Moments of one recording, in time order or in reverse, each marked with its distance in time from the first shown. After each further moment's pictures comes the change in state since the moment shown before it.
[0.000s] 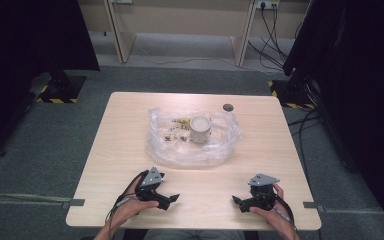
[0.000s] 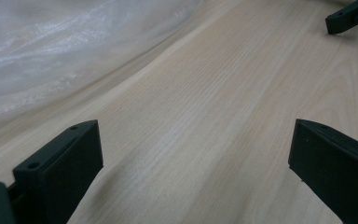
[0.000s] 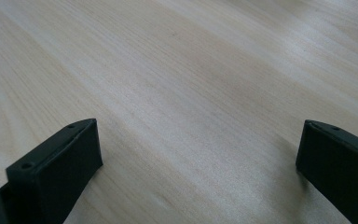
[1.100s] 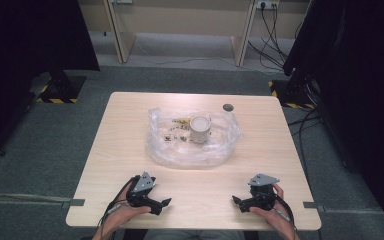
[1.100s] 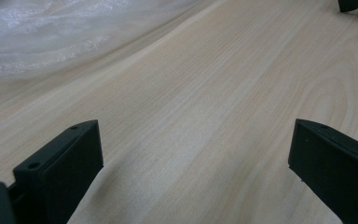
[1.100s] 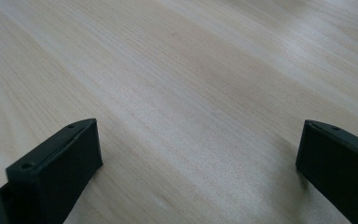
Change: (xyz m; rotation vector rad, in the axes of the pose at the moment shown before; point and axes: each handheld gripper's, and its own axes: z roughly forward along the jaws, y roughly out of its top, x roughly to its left) left arm -0.003 -0.016 -0.020 0.016 0.047 -0.006; right arm 0.000 0.000 0.000 0.000 -0.001 0.001
